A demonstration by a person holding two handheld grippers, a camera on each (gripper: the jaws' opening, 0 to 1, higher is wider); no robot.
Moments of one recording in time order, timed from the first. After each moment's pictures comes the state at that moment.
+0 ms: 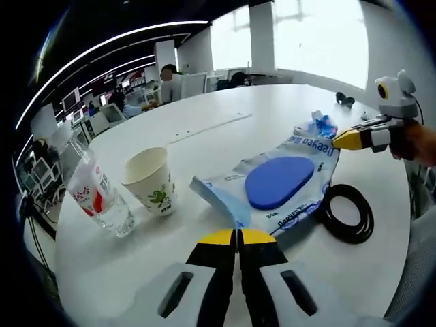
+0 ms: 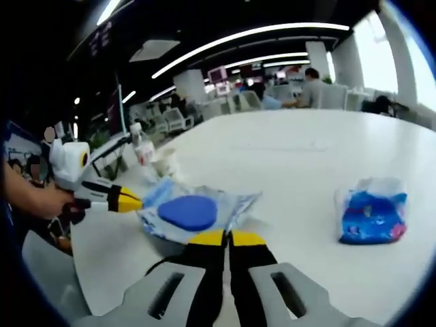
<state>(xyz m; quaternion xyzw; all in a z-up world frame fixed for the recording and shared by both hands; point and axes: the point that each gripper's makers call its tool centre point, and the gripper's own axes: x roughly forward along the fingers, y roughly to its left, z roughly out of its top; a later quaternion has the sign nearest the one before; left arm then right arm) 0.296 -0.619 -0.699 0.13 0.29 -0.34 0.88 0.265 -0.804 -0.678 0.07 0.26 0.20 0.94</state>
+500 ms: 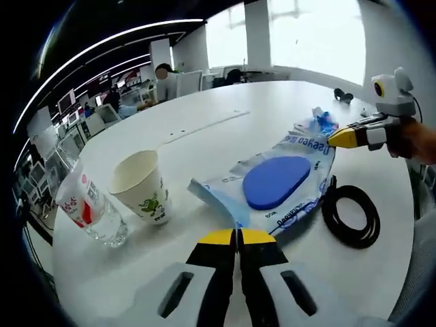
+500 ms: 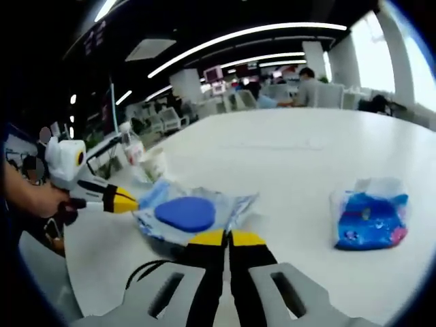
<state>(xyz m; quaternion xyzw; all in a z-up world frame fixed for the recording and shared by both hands) 0.311 -0.631 -0.709 0.14 0.30 -0.35 0.88 0.282 -0.815 -0.691 0.07 0.26 0.19 0.94</state>
